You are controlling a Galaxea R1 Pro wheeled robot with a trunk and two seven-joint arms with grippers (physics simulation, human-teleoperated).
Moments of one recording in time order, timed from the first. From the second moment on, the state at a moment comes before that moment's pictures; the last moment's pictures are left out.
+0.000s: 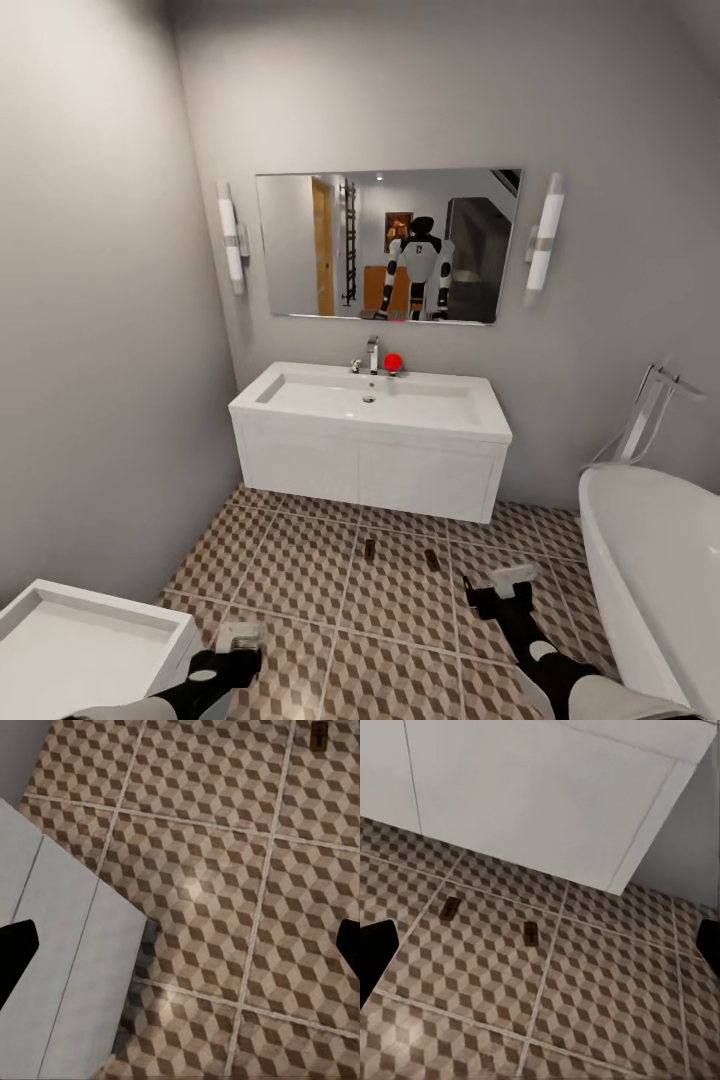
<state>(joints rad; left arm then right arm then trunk) -0.63 -0.03 -0.38 0.07 0.36 -0.17 0.13 -0.65 -0.07 0.18 -0.02 0.00 -0.54 -0.06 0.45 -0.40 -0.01</state>
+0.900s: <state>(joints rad) -0.57 -0.03 -0.38 0.07 0.36 -0.18 0.13 -0.58 -0.07 0.18 -0.02 -0.04 -0.54 -0.06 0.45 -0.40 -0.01</state>
